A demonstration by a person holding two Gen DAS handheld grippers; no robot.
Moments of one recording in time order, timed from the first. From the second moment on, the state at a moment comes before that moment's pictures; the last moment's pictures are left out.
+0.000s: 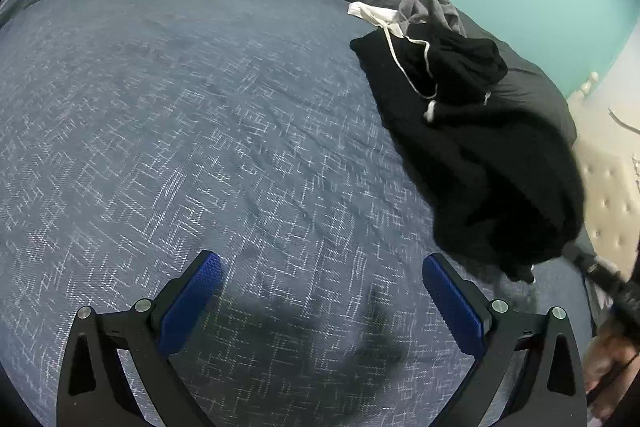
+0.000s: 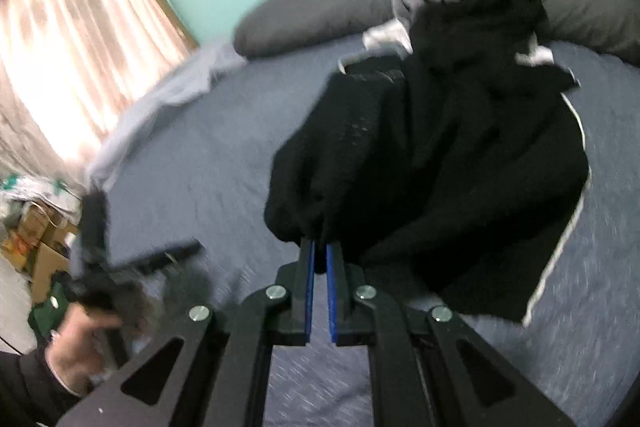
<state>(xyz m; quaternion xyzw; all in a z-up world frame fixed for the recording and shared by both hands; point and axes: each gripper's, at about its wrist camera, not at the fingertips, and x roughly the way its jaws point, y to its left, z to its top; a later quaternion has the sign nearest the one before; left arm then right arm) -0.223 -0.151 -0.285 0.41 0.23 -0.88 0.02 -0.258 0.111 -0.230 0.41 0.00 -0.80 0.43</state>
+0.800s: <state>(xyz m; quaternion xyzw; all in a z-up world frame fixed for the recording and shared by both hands) -0.227 -0.142 -0.290 0.42 0.22 -0.88 0.00 -0.299 0.126 -0.242 0.41 -0.08 -0.82 0.38</state>
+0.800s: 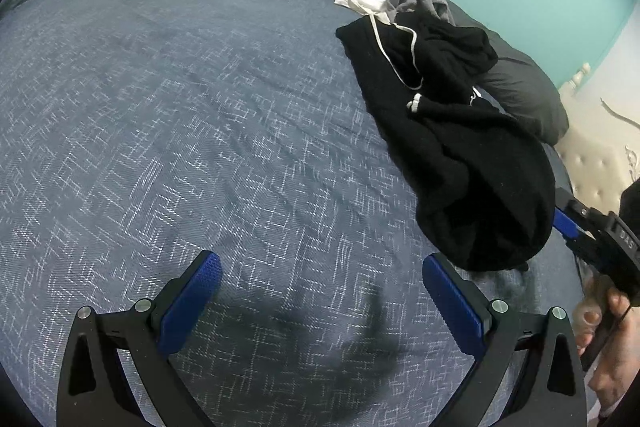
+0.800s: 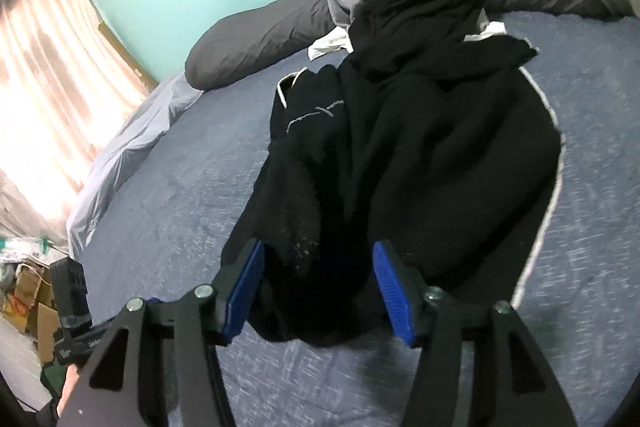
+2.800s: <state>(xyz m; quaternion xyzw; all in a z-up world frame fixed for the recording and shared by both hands) -0.228 -0.148 -0.292 0.42 0.23 -0.88 0.00 -0.398 -0.018 -0.248 0.48 0.10 -0.81 0.31</state>
